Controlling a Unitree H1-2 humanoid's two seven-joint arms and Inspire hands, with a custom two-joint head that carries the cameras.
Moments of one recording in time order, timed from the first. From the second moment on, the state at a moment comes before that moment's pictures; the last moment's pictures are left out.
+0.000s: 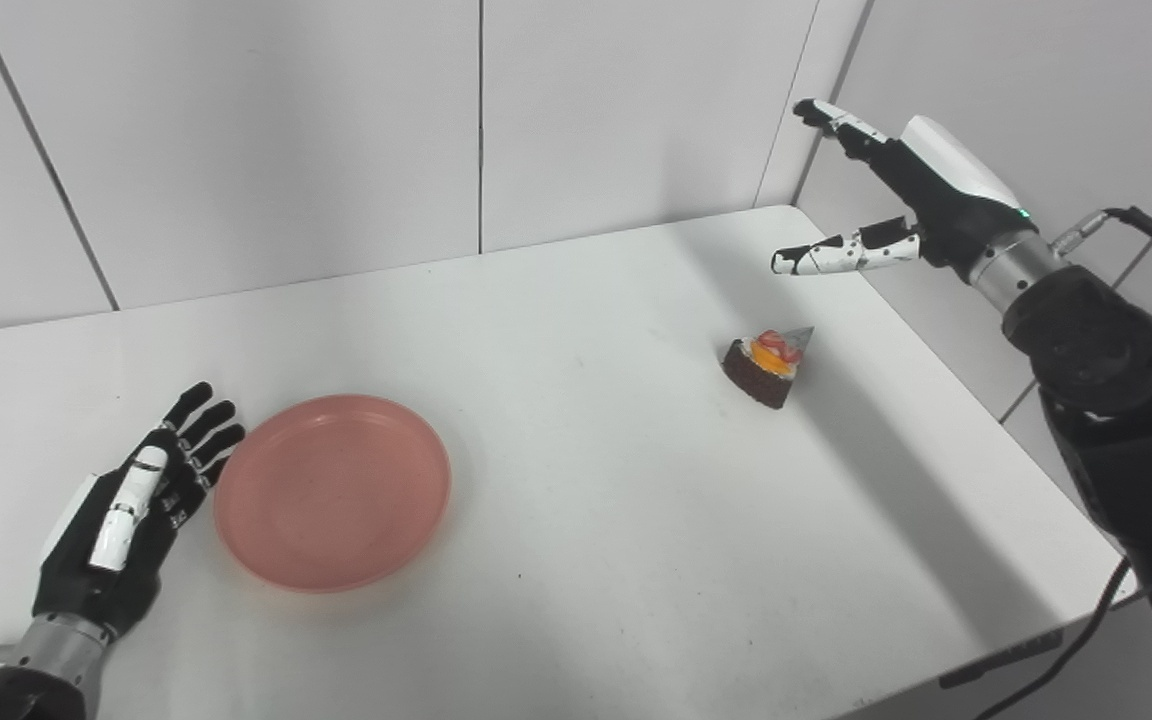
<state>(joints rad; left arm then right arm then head) -0.35 0.22 -0.03 0.30 -0.29 0.03 -0.40 -0.36 -0.86 -0.18 -0.27 -0.29 0.38 0.43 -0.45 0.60</state>
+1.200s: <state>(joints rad) -0.34 0.23 -0.02 0.29 -0.29 0.03 -0.40 -0.51 -0.90 0.16 0.02 -0.50 0.23 0.58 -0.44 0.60</state>
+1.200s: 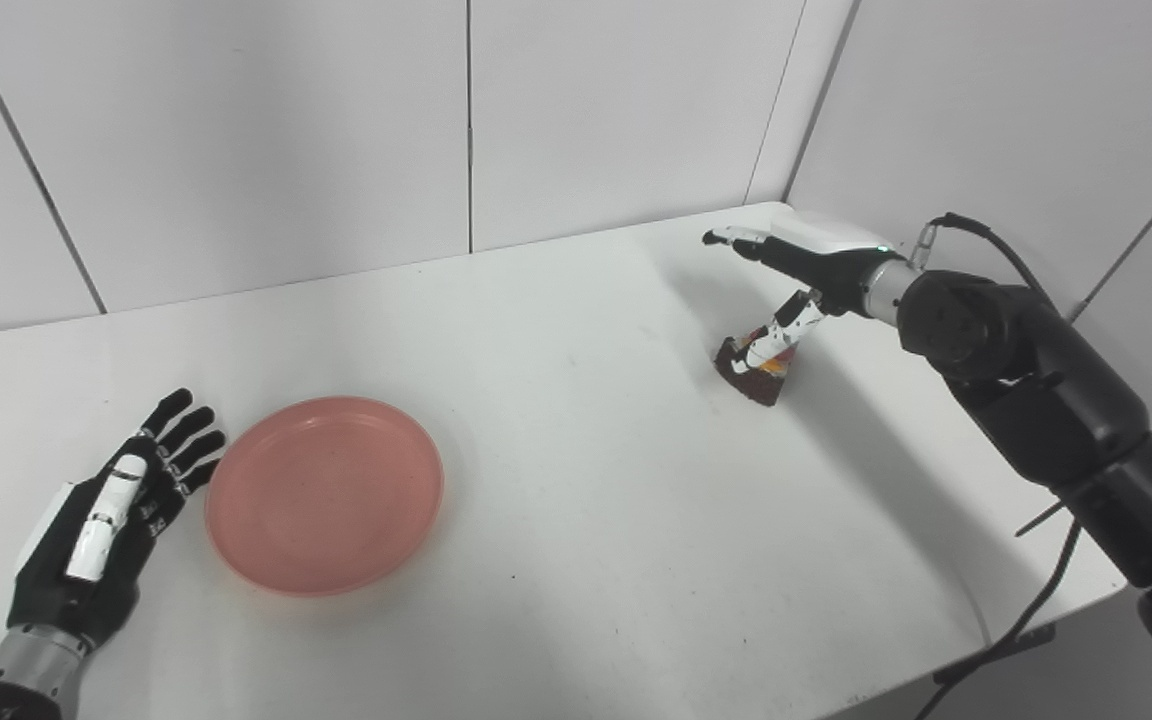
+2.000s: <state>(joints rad) -0.32 0.24 -0.02 0.26 -0.29 0.03 -0.40 -0.50 -0.90 0.19 0.02 -0.60 0.23 0.61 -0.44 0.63</state>
